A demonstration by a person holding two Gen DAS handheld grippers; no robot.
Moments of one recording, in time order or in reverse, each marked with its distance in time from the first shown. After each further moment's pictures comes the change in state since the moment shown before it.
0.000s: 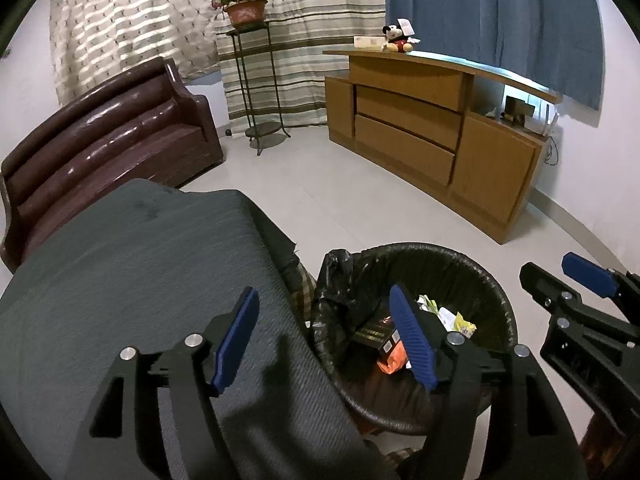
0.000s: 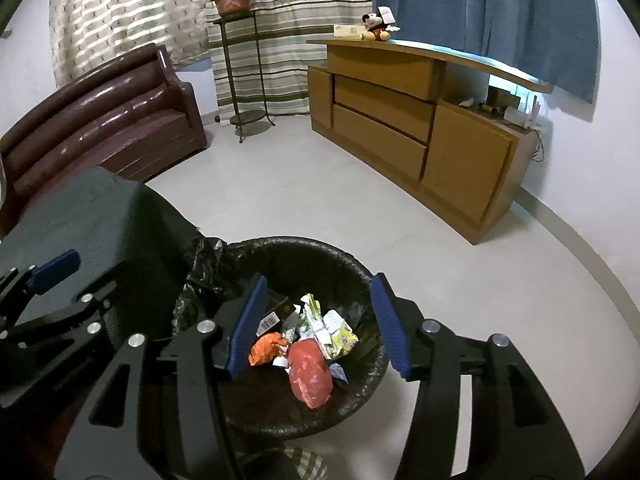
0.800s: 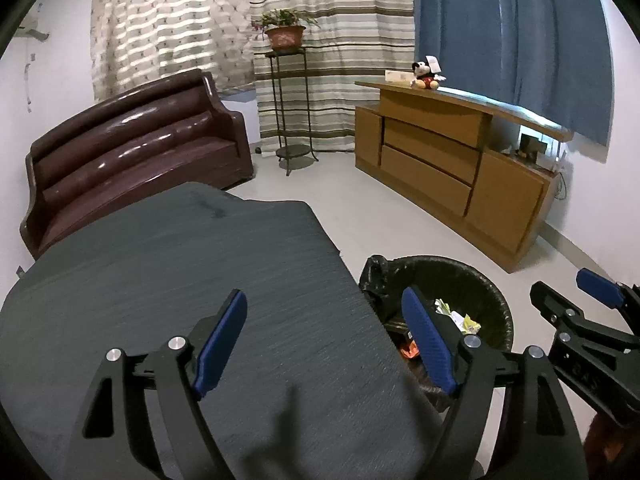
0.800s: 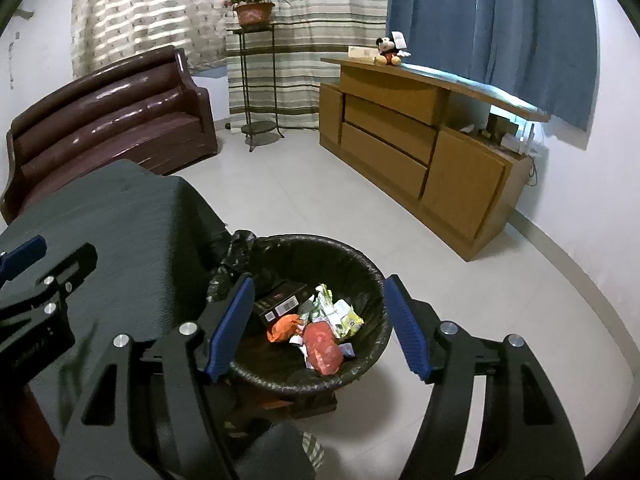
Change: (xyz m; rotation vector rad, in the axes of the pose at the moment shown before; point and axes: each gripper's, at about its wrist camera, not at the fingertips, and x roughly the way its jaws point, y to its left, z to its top) left arm -0.074 0.045 -0.023 -0.087 -0.099 0.056; right arm -0.068 0.030 -0.020 -0.069 -0.062 0.001
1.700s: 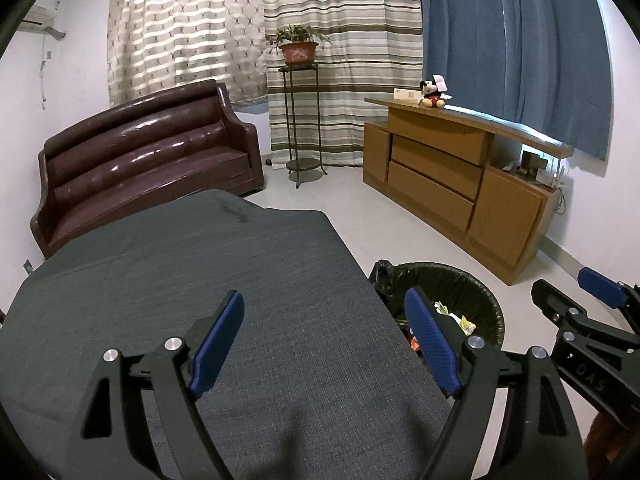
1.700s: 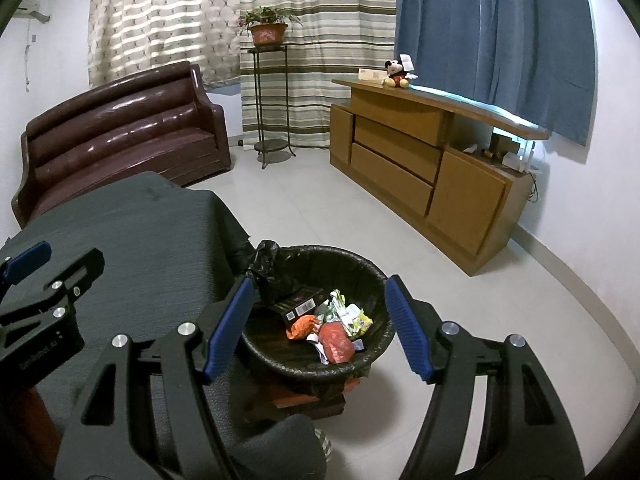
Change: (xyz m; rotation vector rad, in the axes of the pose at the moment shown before) left arm -0.036 0.015 -0.011 -0.025 -0.051 0.020; right arm -0.049 0.014 -0.011 -0.012 -0.065 0.027
